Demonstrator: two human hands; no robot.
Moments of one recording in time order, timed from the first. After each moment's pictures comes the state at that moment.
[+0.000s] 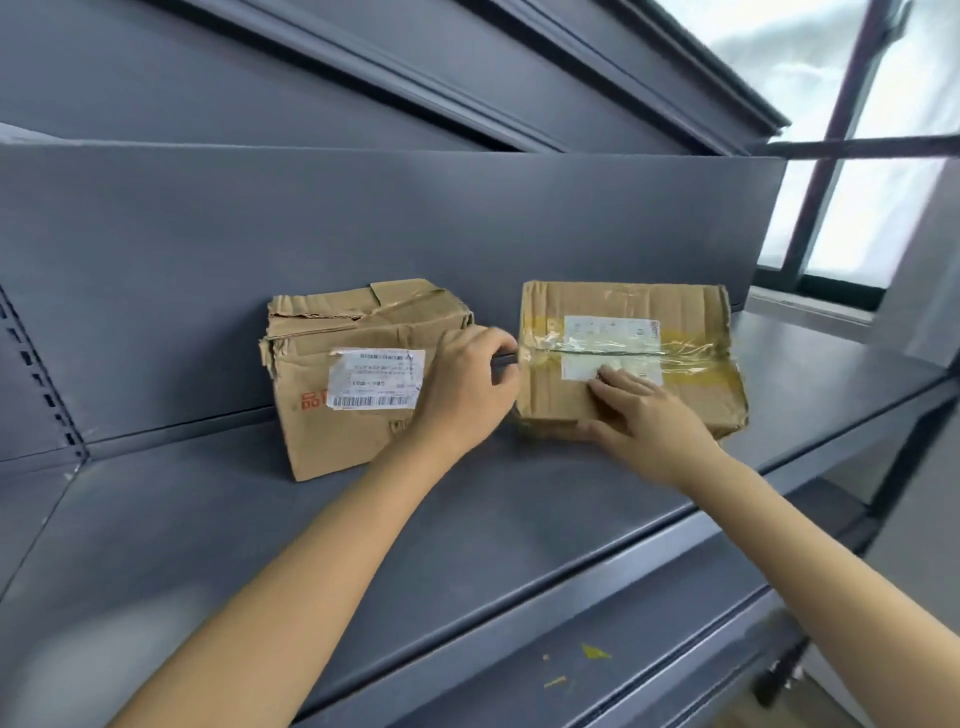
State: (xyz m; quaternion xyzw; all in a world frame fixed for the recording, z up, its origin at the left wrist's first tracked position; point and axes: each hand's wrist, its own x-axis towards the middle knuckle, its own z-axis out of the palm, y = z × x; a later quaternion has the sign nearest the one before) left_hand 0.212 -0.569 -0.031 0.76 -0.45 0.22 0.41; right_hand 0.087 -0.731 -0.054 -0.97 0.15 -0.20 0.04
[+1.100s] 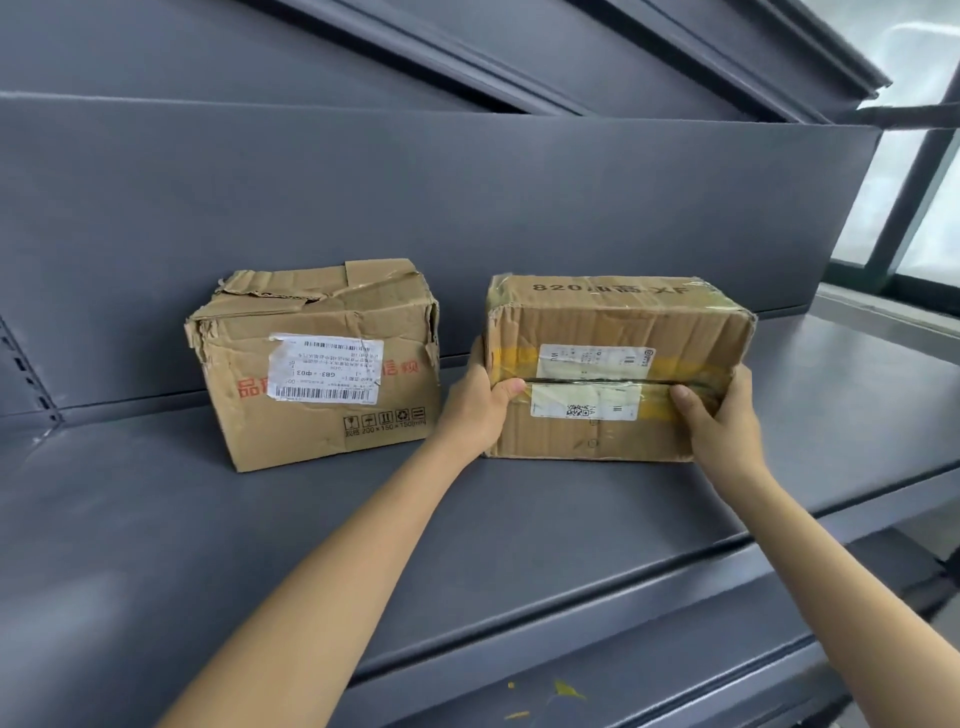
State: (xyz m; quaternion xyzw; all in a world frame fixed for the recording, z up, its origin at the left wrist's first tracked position) left_hand 0.223 -0.661 -0.068 0.83 -0.26 -0.04 0.50; right_hand 0.095 -0.854 -0.095 -0.75 0.26 -0.40 0.45
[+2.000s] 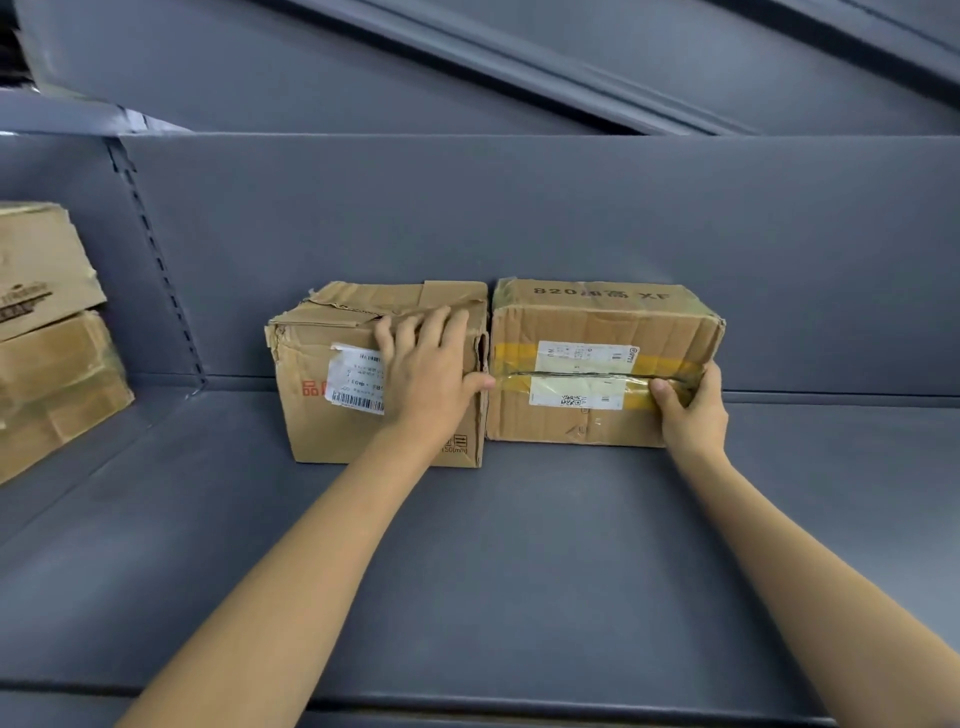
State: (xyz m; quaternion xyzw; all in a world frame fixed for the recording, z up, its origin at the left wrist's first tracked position) left_hand 0.264 -0.619 -0.036 0.93 -0.14 0.33 0.09; right_hand 0.250 -0.883 -0.095 -0.77 0.15 -0.32 0.54
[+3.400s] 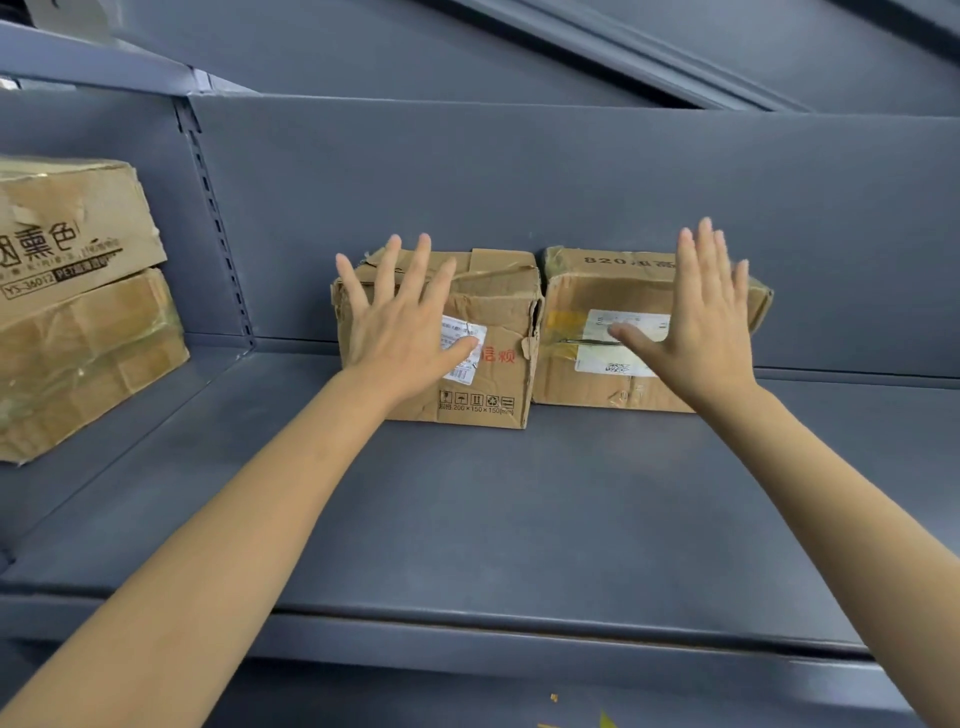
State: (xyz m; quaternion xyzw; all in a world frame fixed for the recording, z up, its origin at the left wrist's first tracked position) left_hand 0.249 -0.539 -0.022 0.94 -0.14 0.30 -0.02; right_hand 0.219 -0.810 -0.026 -0.91 -0.03 -0.42 0.07
